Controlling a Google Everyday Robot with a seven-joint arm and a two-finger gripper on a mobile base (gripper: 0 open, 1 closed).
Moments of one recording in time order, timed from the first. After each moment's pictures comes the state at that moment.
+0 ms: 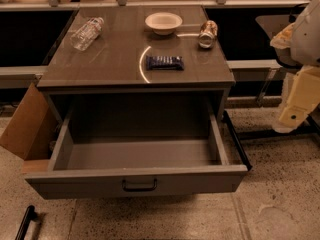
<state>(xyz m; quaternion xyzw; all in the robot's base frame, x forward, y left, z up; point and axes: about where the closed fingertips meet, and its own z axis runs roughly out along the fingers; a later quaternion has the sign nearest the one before) 0.438 -0.217 0.976 -0.60 0.78 -0.03 0.16</state>
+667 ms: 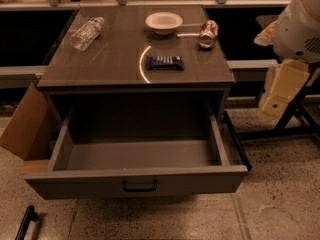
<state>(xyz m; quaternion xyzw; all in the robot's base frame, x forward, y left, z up) 0.469 -0.204 0.966 -0.61 0.77 -0.01 0.17</state>
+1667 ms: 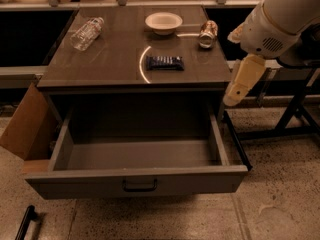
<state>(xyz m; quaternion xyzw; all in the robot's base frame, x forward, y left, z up) 0.535 -0.169 0.939 -0.61 0.76 0.03 0.22</state>
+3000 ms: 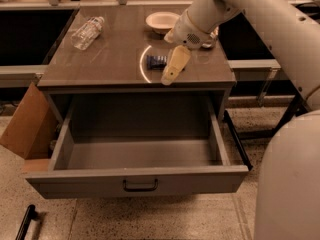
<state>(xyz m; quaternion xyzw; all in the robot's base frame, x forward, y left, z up) 0.672 -0.033 0.877 -0.65 0.69 0.15 0.26</state>
